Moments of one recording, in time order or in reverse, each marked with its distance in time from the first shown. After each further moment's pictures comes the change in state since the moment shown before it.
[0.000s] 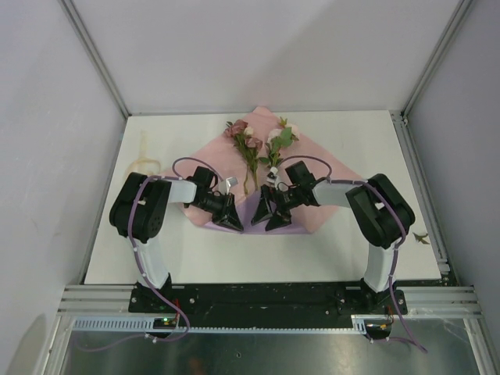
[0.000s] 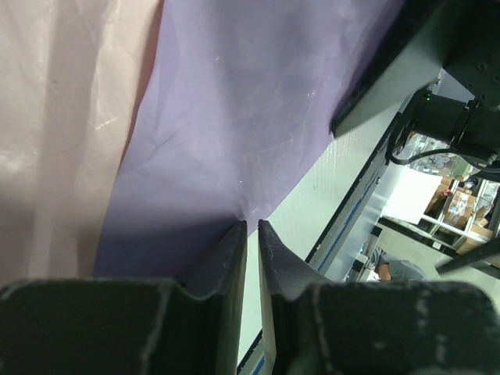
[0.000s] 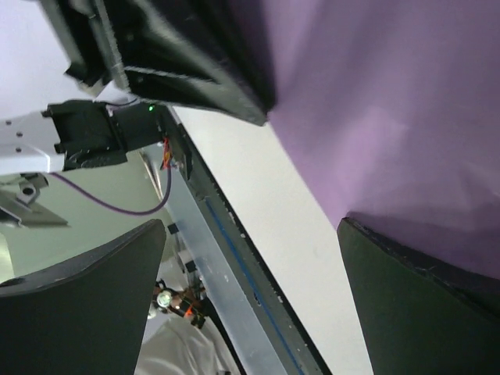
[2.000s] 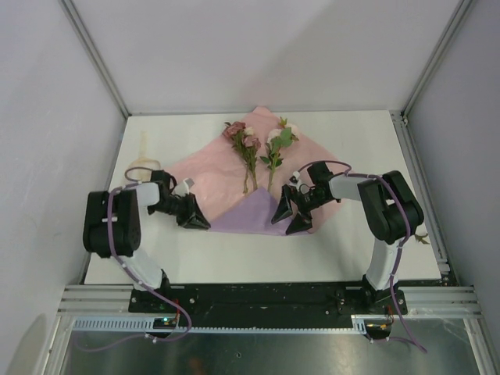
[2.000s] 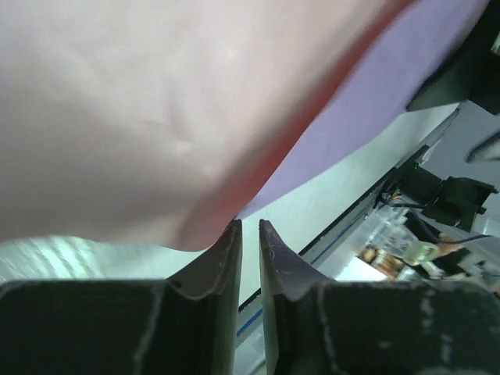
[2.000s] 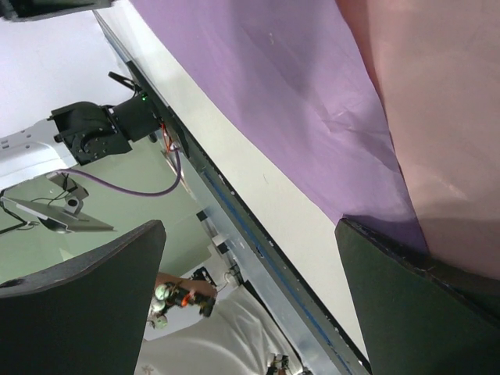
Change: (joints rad) left arm 0.350 -0.156 -0.098 -0.257 -0.124 0.027; right arm -0.200 0.010 -0.028 -0.303 -0.036 -0.142
